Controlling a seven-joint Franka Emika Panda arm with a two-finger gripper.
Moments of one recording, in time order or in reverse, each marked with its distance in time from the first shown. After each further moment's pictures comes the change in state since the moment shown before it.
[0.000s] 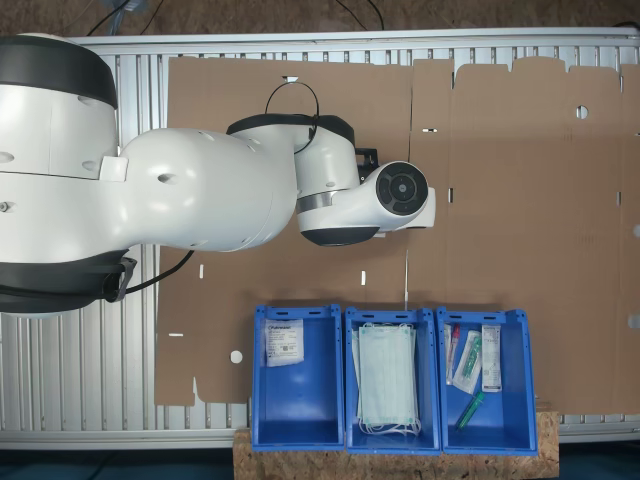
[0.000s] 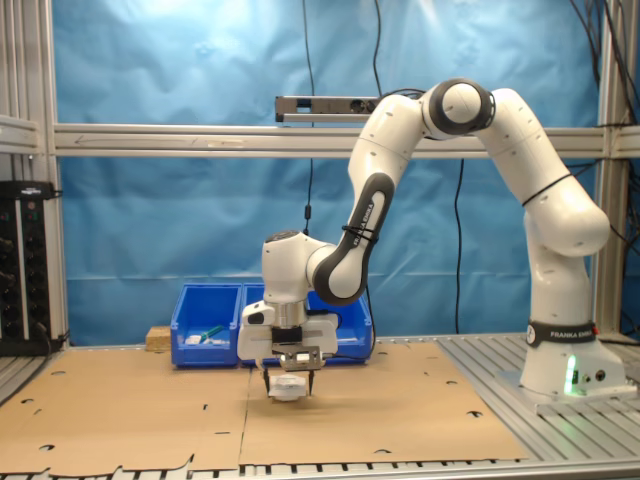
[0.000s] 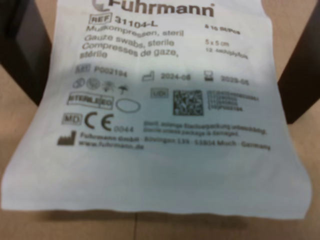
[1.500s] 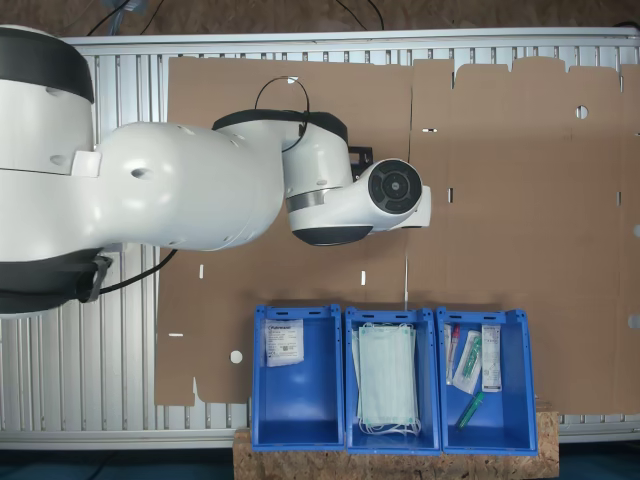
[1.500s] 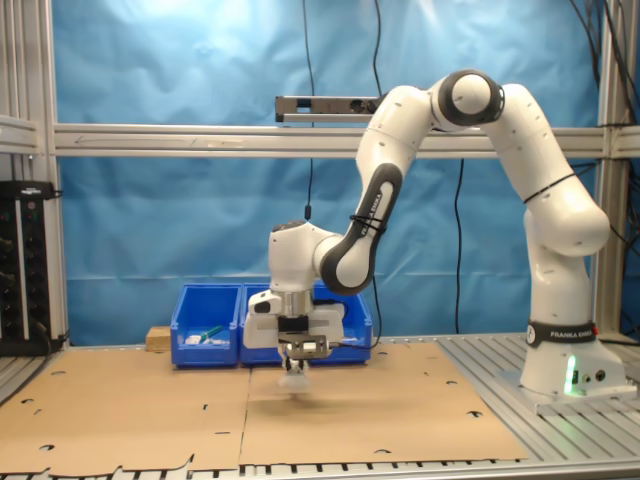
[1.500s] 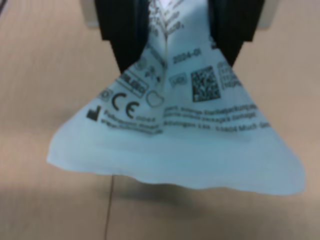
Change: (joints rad) arm 0.000 -0.079 0.000 -0.063 0.000 -0.006 0.000
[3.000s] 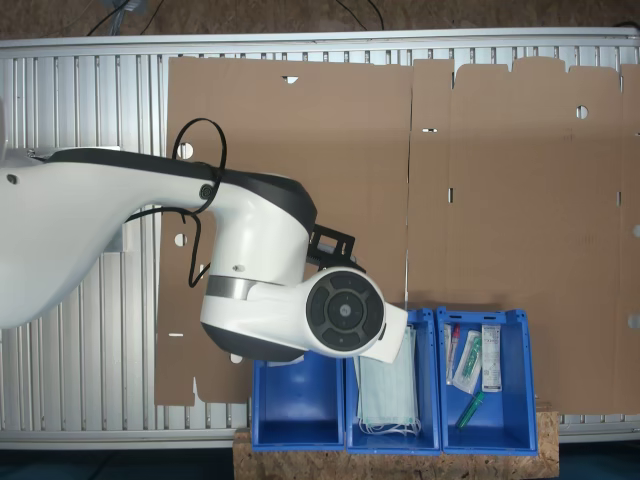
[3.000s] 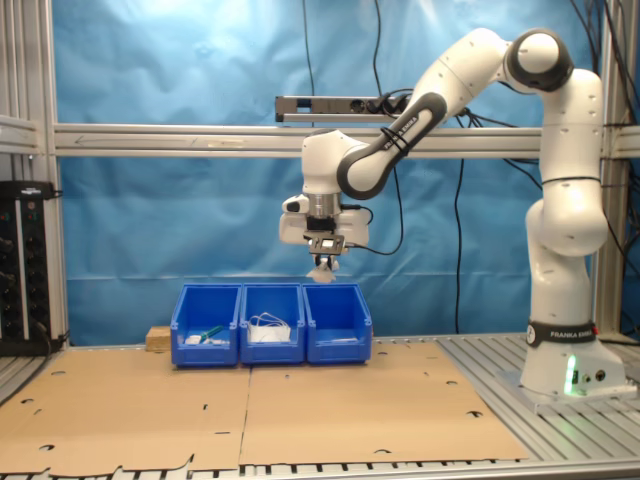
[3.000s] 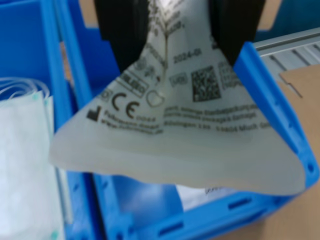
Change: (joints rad) arm -0.041 -0.509 -0.244 -0.143 -0.001 -0.322 -0.024
